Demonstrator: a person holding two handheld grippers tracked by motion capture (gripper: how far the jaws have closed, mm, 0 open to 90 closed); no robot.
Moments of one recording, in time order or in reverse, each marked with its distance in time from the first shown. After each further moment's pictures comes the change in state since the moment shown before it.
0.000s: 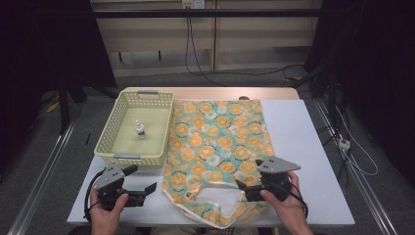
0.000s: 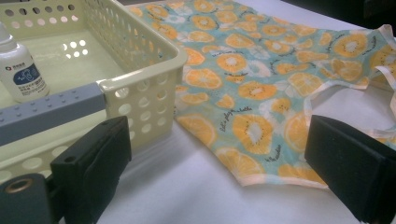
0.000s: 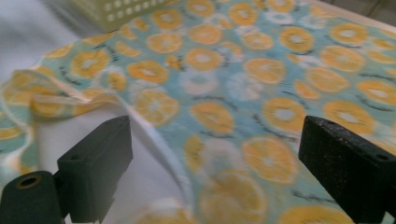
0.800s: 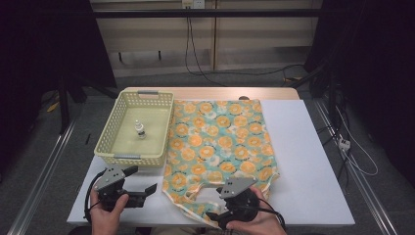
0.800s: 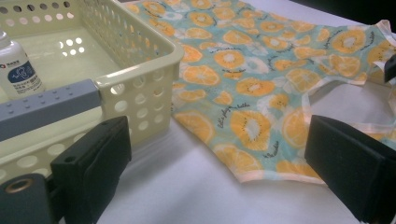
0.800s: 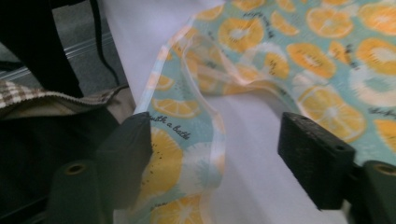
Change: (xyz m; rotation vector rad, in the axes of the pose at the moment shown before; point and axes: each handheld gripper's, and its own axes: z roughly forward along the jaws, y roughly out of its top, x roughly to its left) left arm -0.001 -0.001 0.000 0.011 -0.007 0.012; right arm 0.074 0.010 0.024 0.158 0.335 -0.165
